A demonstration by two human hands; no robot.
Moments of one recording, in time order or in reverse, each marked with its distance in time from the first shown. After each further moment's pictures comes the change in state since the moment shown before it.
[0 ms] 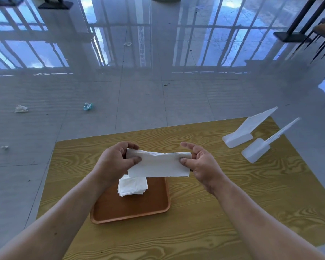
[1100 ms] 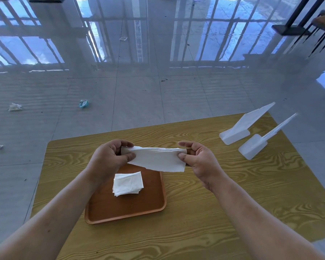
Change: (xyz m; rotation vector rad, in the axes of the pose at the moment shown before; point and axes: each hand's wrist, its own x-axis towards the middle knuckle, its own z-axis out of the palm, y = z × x) left_hand 0.019 -0.014 0.004 -0.118 -0.012 -0.001; right_hand 0.009 0.000 -0.014 0.089 0.013 -0.028
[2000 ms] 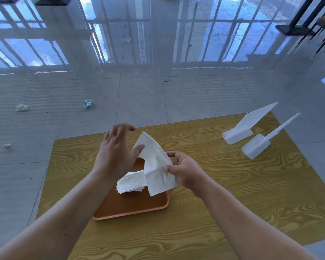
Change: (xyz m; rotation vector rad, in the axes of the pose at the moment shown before) left_hand -0.020 0.040 0.013 0.661 0.218 0.292; right_hand -0.021 0.002 0.046 -0.237 -0.154 0.189
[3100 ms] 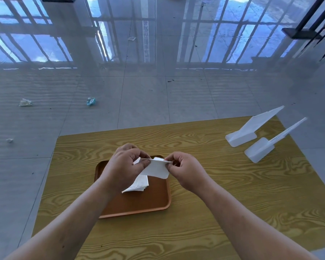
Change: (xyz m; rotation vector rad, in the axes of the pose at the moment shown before) left_hand -0.023 -0.019 0.023 -0.256 -0.213 -0.057; right_hand 0.007 0.001 0.005 -0.423 0.125 -0.244
